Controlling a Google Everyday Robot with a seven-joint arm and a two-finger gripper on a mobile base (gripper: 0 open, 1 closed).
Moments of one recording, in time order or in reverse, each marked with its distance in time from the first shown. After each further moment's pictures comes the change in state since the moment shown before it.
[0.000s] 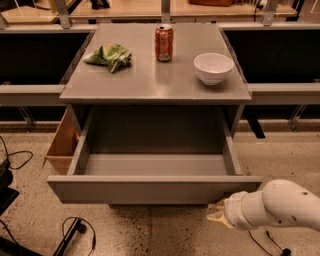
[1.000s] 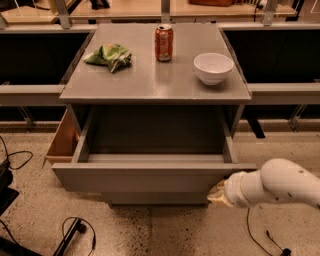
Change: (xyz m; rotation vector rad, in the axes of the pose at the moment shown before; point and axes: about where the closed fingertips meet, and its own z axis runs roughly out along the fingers) arm -0.021 -0.051 -0.004 0.043 -0.012 -0.051
